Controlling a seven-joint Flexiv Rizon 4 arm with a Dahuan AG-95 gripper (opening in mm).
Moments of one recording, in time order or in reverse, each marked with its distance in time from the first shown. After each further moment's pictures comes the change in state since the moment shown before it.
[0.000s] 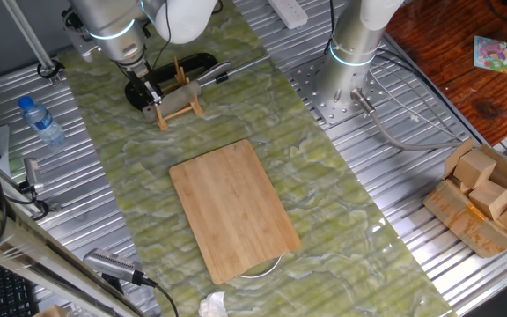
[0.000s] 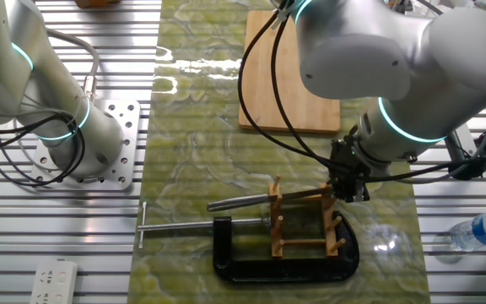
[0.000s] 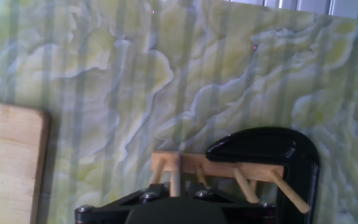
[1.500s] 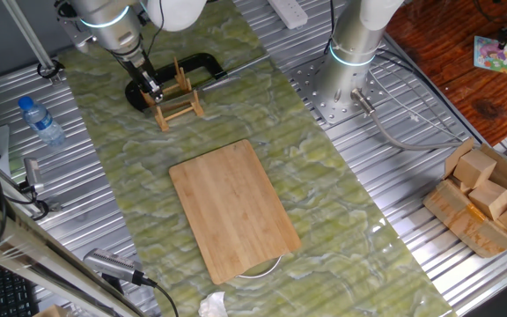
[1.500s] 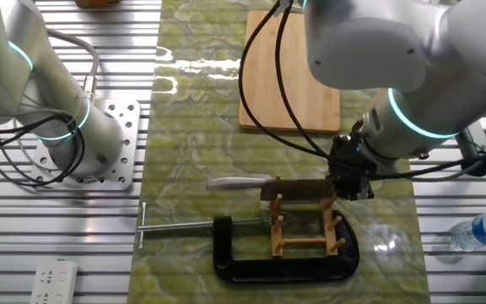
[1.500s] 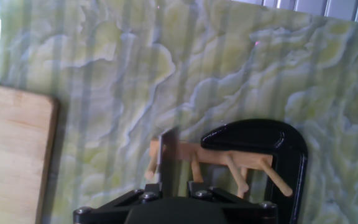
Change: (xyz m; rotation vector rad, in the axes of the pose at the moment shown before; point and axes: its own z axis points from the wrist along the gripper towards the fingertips) arm 0.008 -0.005 -0.026 -0.013 0.020 -0.033
